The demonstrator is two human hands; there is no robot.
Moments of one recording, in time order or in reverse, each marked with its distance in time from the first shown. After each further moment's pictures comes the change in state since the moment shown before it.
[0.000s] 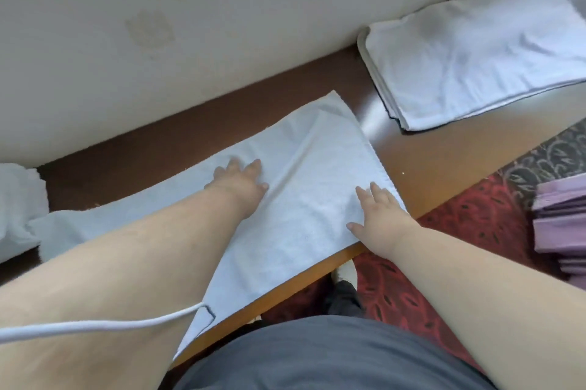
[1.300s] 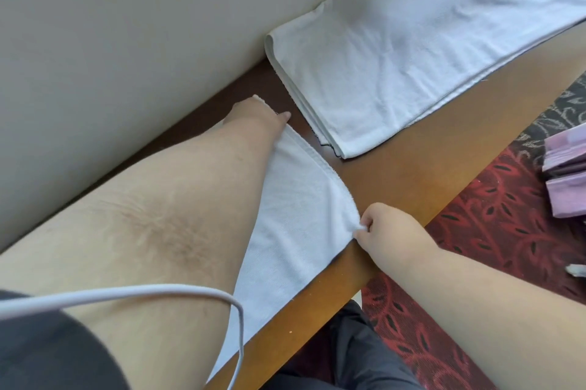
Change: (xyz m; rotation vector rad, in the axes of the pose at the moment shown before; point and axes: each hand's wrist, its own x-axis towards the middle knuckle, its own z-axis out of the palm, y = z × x) left_hand 0.194 0.265 -0.117 -0.019 0.133 -0.149; right_hand 0.071 0.129 -0.038 0.428 0.138 0.210
